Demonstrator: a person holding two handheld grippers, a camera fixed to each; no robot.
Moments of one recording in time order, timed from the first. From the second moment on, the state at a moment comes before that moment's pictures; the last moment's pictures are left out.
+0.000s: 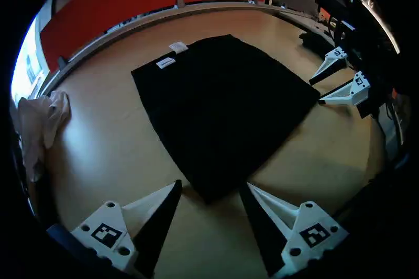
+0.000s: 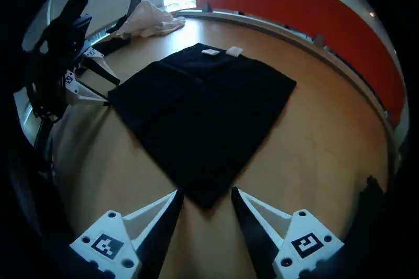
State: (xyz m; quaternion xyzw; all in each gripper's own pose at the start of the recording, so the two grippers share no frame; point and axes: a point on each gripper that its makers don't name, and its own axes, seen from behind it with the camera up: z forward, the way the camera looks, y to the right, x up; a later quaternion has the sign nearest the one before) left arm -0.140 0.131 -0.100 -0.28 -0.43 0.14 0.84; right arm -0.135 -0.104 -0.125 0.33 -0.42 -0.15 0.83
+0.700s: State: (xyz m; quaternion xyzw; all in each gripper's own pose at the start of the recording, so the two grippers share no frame) left arm -0.140 0.136 -0.102 -0.28 -0.43 0.14 0.84; right arm -0.135 -0.112 -0.127 0.34 -0.42 -0.16 0.83
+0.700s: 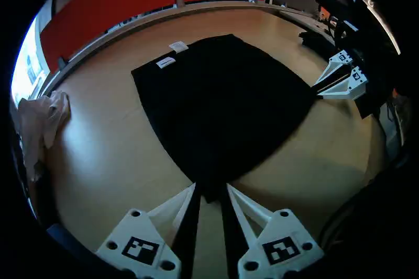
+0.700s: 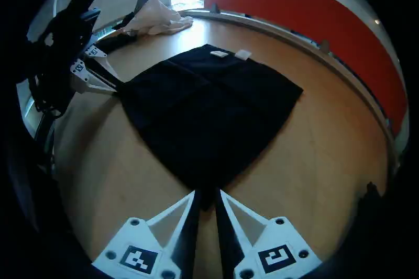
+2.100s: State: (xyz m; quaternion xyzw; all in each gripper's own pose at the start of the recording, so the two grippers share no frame) left arm -0.054 0.147 -0.104 -0.26 -0.43 0.09 0.86; right arm -0.029 -0.115 -0.113 0.33 -0.35 -0.13 0.87
